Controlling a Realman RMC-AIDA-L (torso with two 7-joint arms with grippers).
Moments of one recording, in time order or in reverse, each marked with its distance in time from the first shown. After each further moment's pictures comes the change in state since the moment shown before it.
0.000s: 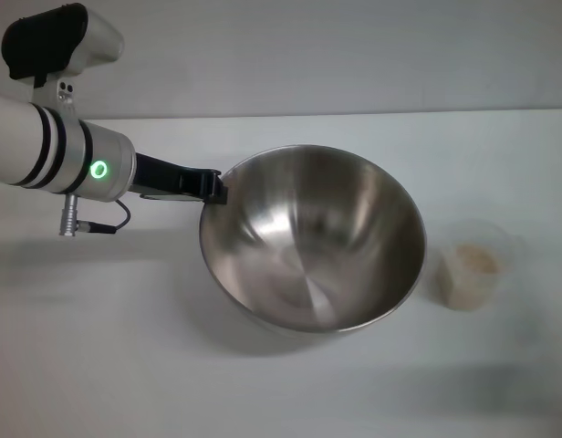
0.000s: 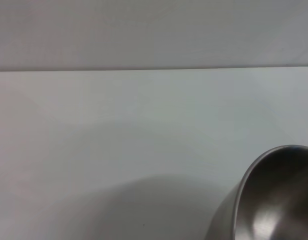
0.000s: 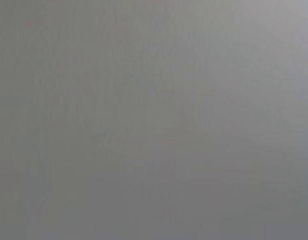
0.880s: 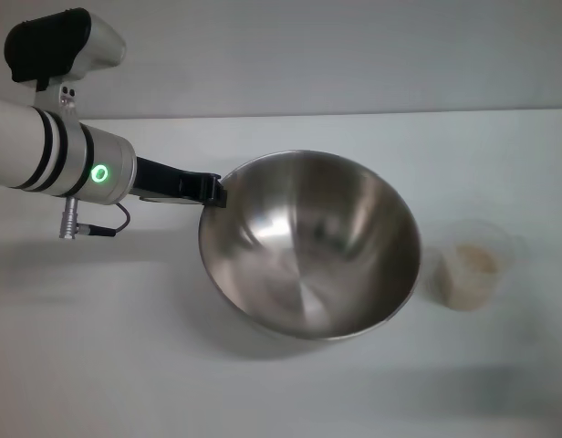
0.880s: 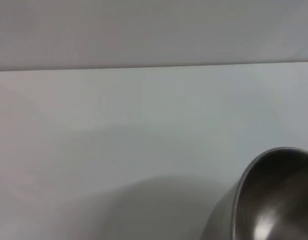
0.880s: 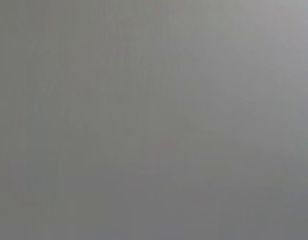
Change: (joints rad) left arm 0.001 0.002 0.009 0.011 0.000 0.010 0.014; right arm 0.000 0.000 0.000 0.000 -0.002 -0.013 0.000
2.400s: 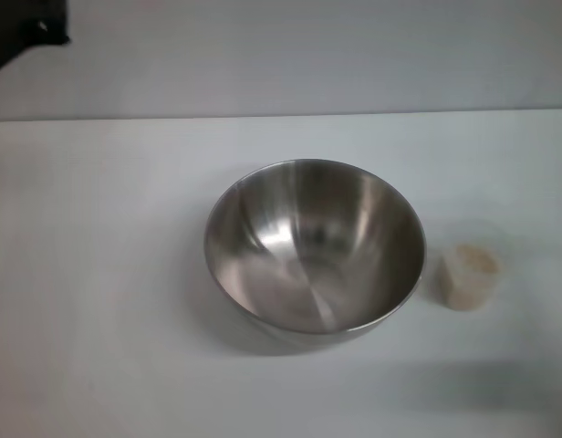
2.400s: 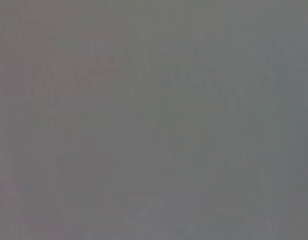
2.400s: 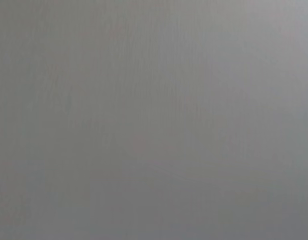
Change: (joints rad) left arm 0.361 -0.001 0.142 -0.343 0.010 0.805 0.280; right arm 0.007 0.002 0.000 0.002 0.000 0.031 0.000
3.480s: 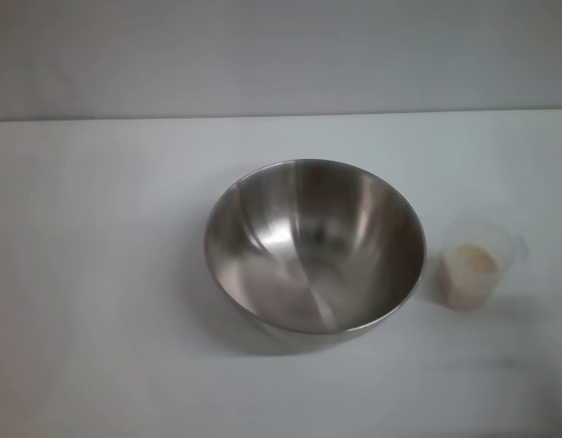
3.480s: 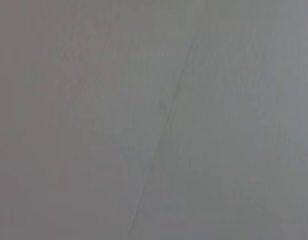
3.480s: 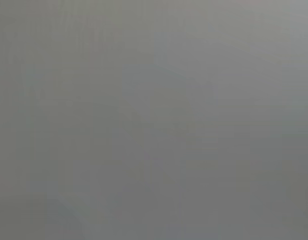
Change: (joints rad) left arm -0.031 0.010 0.268 1.024 0.372 1.735 -1.057; right arm -0.230 0.002 -0.133 0.208 -0.010 0.004 -0.006
